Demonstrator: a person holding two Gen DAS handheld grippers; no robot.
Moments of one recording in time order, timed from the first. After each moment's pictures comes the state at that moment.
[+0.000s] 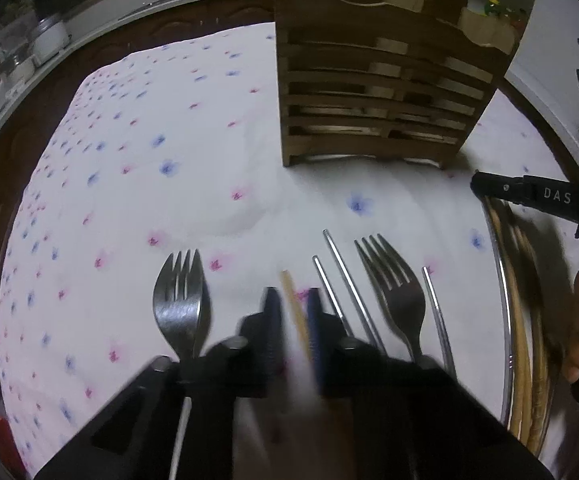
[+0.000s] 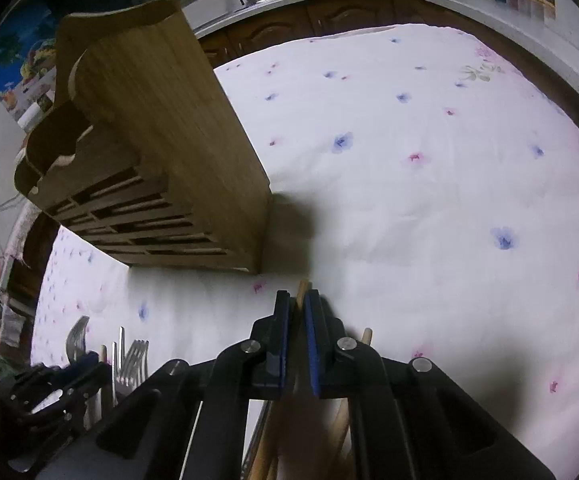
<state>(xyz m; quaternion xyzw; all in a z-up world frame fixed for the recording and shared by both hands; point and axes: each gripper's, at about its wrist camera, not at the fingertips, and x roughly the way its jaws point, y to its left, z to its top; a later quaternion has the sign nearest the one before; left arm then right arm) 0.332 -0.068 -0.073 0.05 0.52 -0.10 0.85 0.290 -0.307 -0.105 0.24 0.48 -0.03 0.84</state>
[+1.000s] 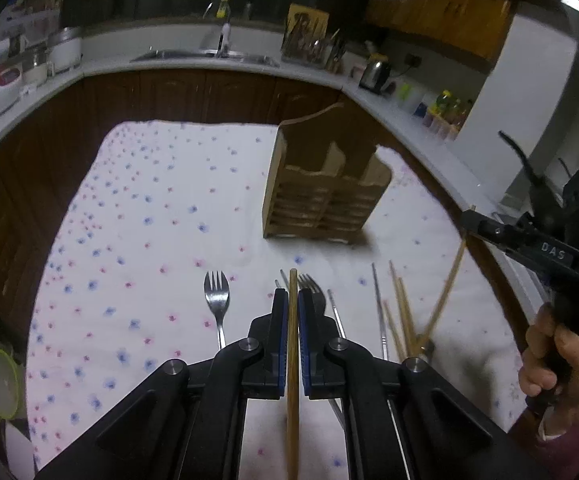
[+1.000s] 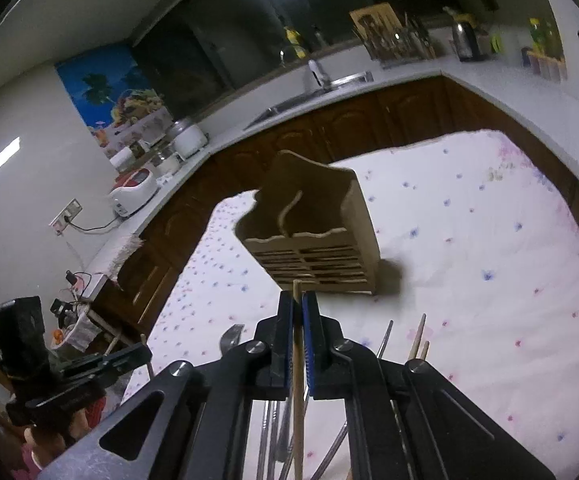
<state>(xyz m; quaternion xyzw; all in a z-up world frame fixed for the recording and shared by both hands) 0.197 0.020 0.073 -0.06 0.40 -0.17 0.90 0.181 -0.271 0.044 0.25 0.33 0.06 0.91</state>
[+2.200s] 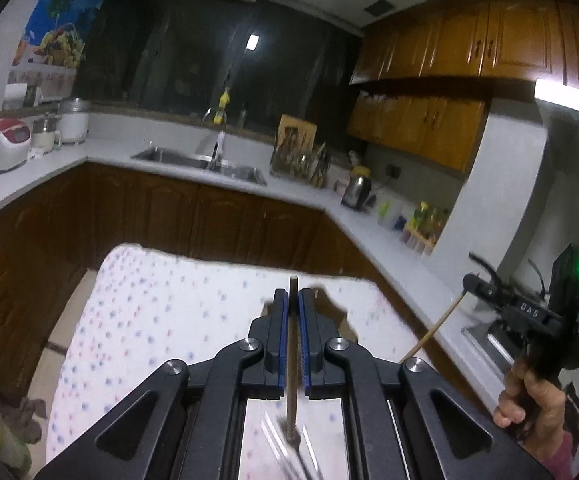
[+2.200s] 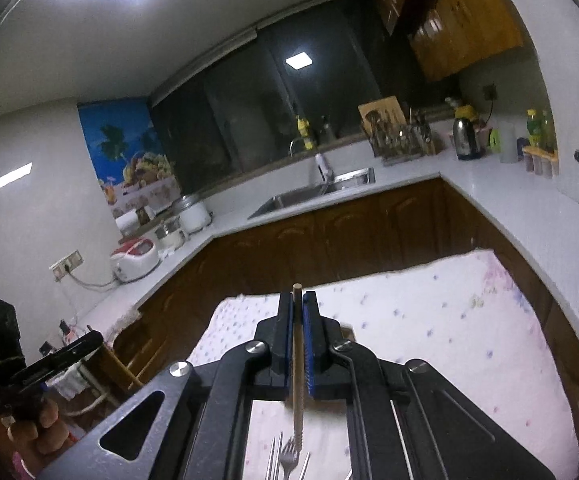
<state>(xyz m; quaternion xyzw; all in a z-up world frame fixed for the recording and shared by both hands) 0.215 0.058 0.144 -0.11 0.22 -0.18 0.95 0.195 -0.312 0.144 0.22 0.18 0.02 0.96</state>
